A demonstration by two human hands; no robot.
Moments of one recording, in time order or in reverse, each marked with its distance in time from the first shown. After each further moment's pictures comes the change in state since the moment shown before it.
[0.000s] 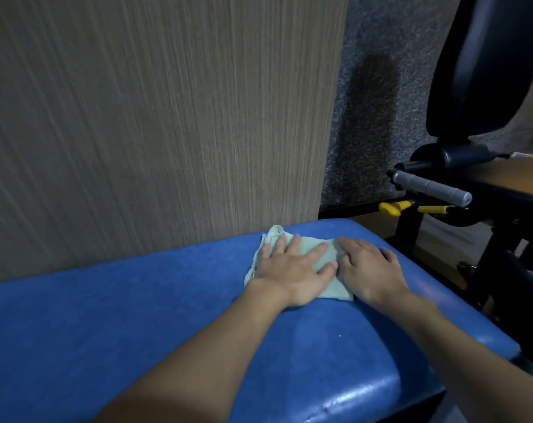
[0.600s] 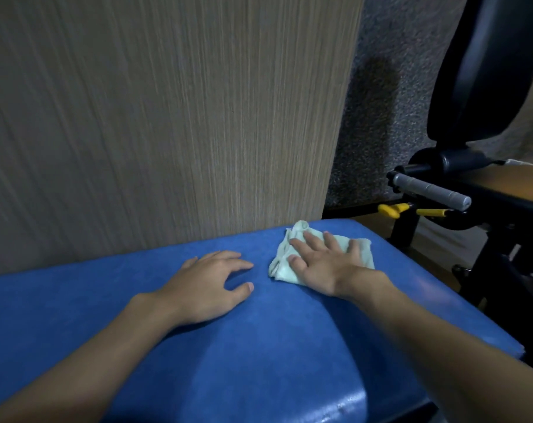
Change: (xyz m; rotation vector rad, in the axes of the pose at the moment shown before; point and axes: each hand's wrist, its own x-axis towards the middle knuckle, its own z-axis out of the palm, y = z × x) left_hand -0.079 -0.119 -0.021 -0.155 0.082 0.005; right_hand 0.022 -0.059 0.022 -0.319 -0.300 -0.127
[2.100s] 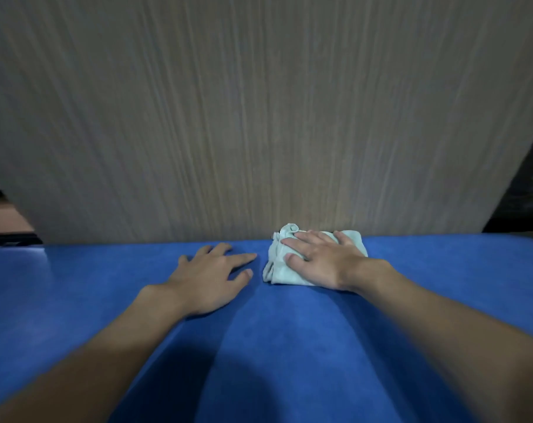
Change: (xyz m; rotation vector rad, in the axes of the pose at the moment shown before) left_hand -0.094 -0.152 -0.044 0.189 0.023 -0.438; right_hand 0.051 -0.202 0.009 0.063 -0.053 -0.513
